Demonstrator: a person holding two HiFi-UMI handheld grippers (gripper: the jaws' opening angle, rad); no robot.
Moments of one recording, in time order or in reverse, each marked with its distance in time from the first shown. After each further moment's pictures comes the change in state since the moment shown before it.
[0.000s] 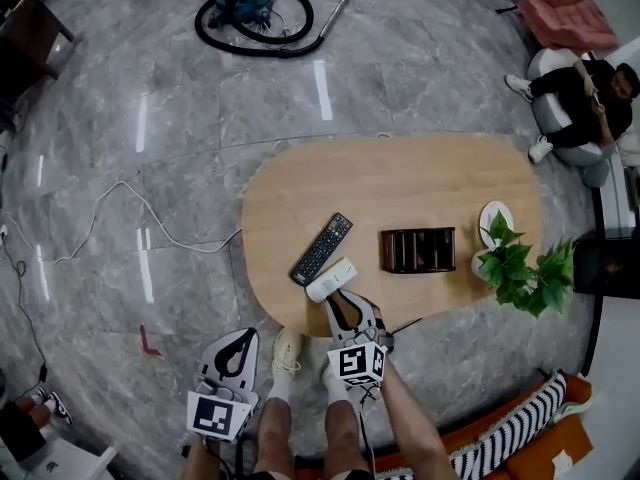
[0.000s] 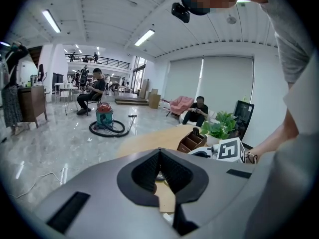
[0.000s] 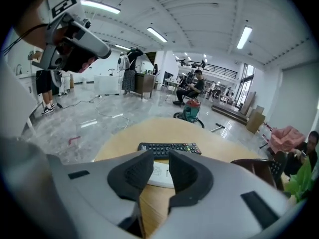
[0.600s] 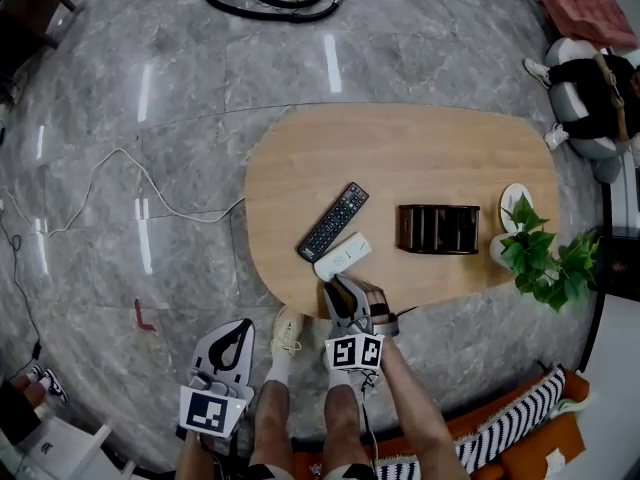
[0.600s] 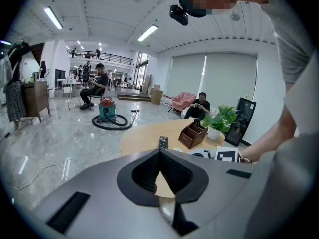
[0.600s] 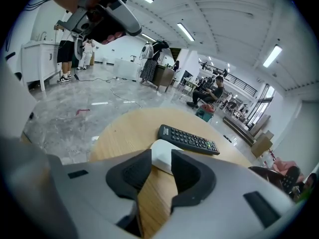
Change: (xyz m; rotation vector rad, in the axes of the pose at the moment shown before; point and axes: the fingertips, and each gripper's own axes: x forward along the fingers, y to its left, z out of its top) left arm -0.007 0.010 -0.047 -0.031 0.044 0.022; right arm 0.028 0.049 -0.046 -0.290 0.035 0.045
